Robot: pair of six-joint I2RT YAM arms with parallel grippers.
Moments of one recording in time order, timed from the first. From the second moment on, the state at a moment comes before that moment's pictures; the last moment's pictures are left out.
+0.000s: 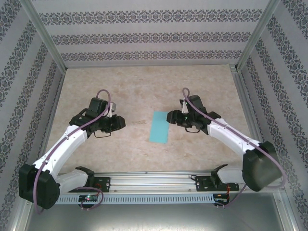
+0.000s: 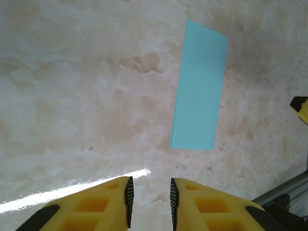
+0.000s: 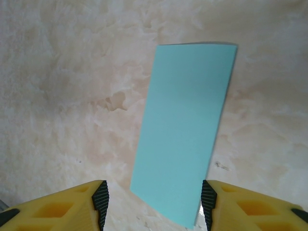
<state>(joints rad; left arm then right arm) -0.30 1.12 0.86 -0.70 0.38 -0.59 0.45 1.34 0.84 -0.37 -0.34 0.66</state>
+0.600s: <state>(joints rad) -0.31 1.39 0.79 -0.41 0.57 -0.79 0.50 1.64 0.95 -0.39 -0.39 0.71</state>
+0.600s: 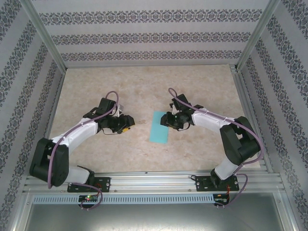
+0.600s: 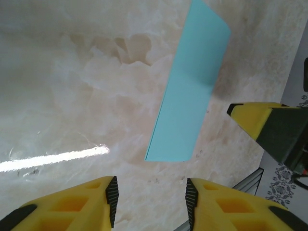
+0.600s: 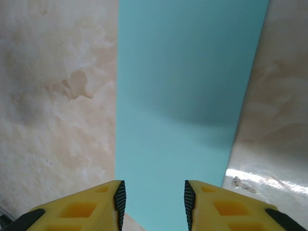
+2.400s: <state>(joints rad) -0.54 1.84 1.03 -0.31 0.54 -0.82 0.50 1.71 0.84 -0.25 -0.41 0.73</state>
